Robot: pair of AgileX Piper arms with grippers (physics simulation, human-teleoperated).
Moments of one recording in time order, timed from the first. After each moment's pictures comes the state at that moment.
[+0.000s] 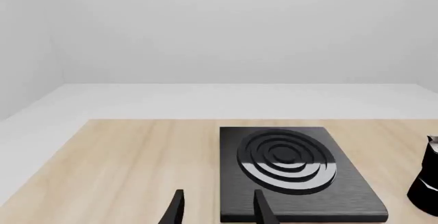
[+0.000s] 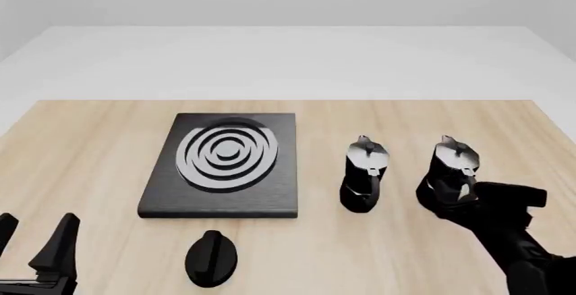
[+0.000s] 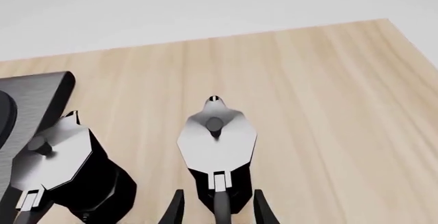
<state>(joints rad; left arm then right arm) 0.00 0.01 0.00 0.00 0.00 -0.04 1.52 -0.19 -0.89 0.09</state>
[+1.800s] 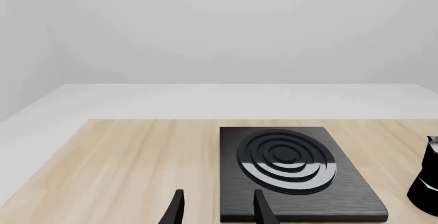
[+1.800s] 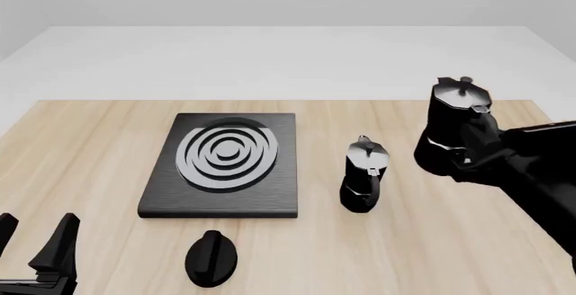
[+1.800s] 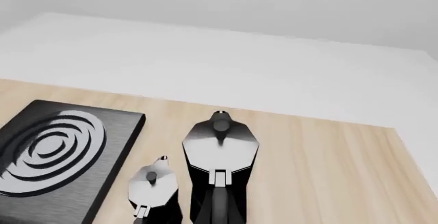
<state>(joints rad) 0.00 0.01 0.00 0.00 0.00 0.13 0.88 -0.45 -0.17 -0.05</state>
